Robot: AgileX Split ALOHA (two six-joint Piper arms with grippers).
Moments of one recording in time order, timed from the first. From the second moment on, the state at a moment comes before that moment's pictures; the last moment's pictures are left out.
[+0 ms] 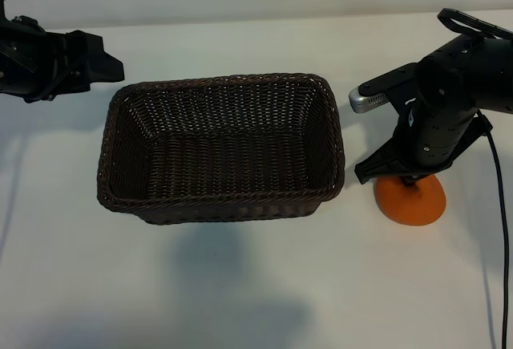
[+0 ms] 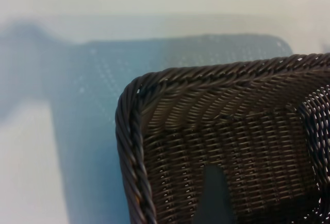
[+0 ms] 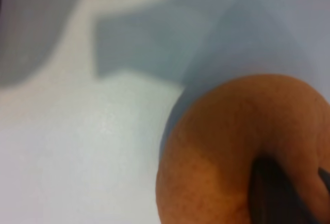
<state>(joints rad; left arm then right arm) 0.02 1.48 -1.00 -0.73 0.64 0.44 0.33 1.84 -1.05 -0.11 0.72 0.21</state>
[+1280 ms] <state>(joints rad) 0.02 1.48 -1.26 -0.45 0.90 0.20 0.33 1.58 -1.15 -0.14 0.84 0.20</state>
